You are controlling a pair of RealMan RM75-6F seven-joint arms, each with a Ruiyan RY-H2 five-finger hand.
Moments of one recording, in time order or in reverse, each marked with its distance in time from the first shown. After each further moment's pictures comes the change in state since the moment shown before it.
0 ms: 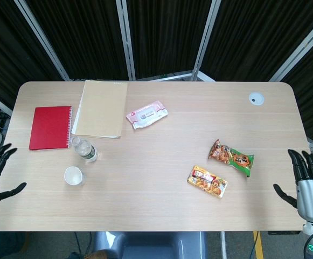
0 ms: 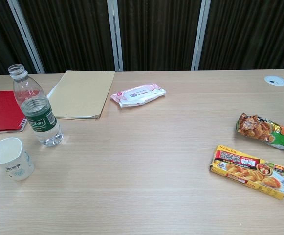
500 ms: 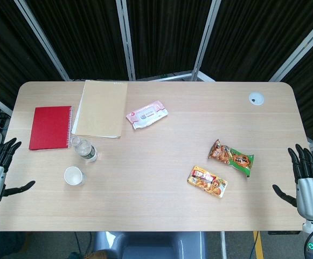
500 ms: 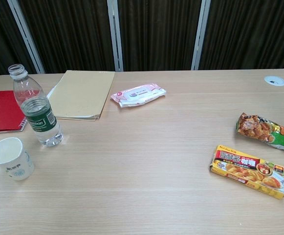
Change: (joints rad) left arm -0.061 -0.041 -0.015 0.038 -0.030 -0.108 -0.192; right arm 0.011 0.004 0.010 -0.016 0.026 -0.034 0.017
